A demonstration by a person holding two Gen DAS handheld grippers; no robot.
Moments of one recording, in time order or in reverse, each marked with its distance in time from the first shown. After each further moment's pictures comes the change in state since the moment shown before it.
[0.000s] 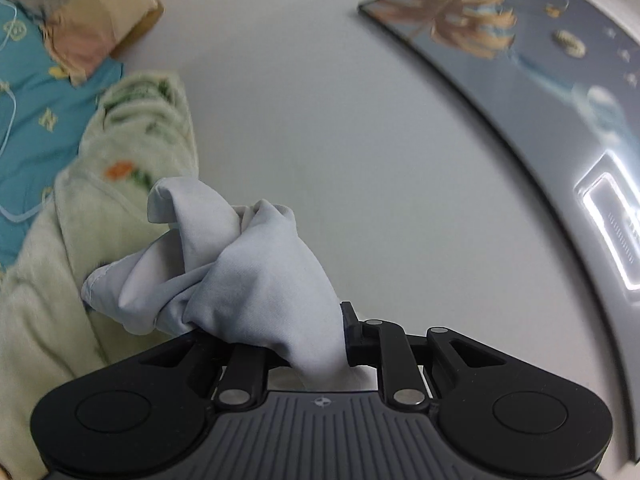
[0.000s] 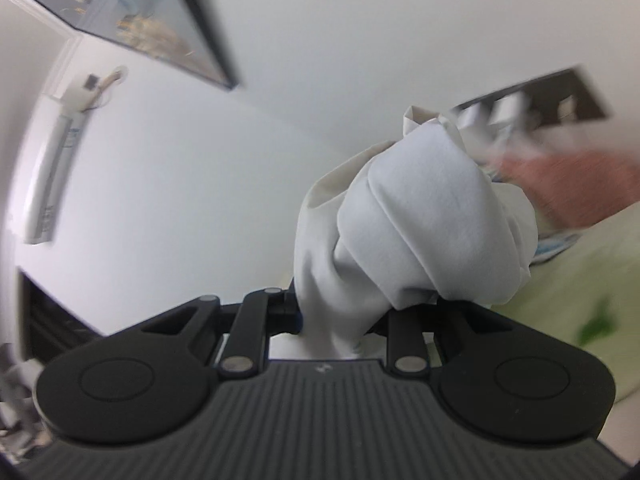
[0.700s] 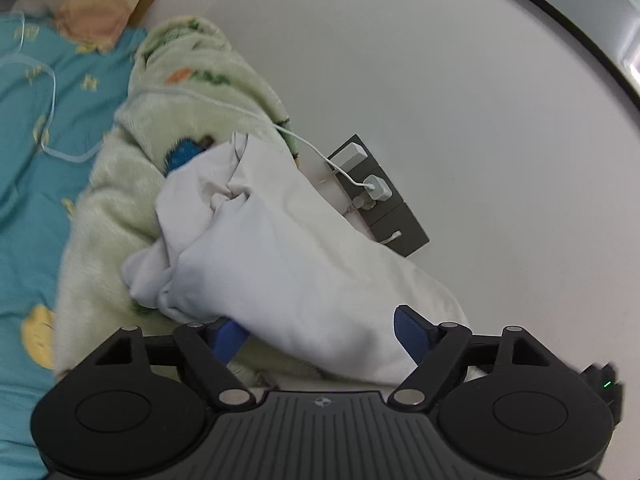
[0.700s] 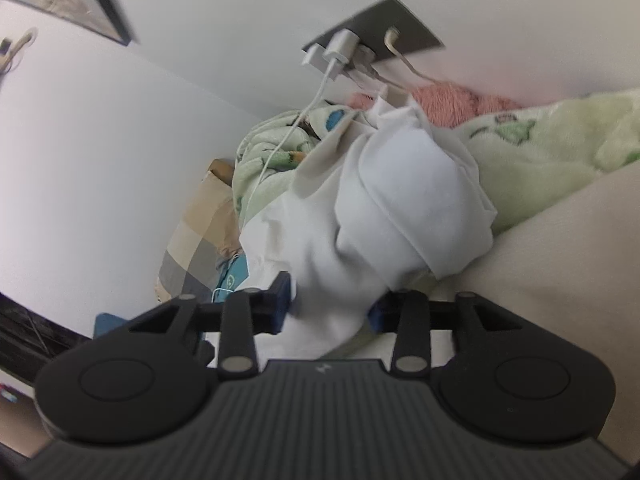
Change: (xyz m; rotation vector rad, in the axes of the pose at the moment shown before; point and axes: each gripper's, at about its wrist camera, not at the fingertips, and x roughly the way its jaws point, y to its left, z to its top) left arm -0.004 0.037 -0.090 0.231 0.204 0.240; right arm -0.053 -0.071 -0.049 -0.025 0.135 -0.239
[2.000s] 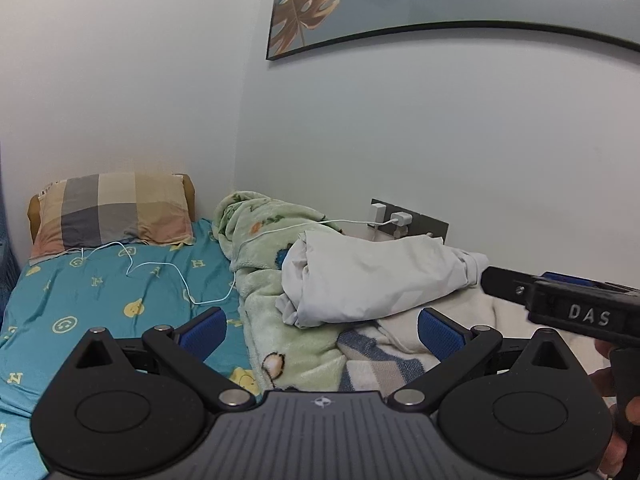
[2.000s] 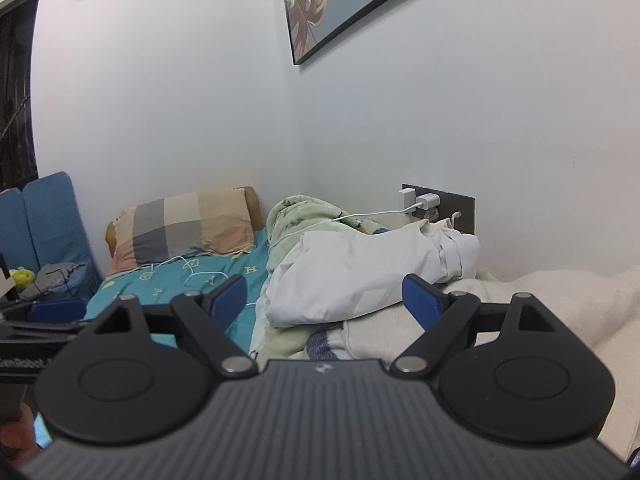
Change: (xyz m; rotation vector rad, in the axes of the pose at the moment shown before) left arm -0.282 -0.088 -0.173 0.547 -0.334 0.340; right arm -0.168 0.113 -0.230 -0.792 -0.396 -0.142
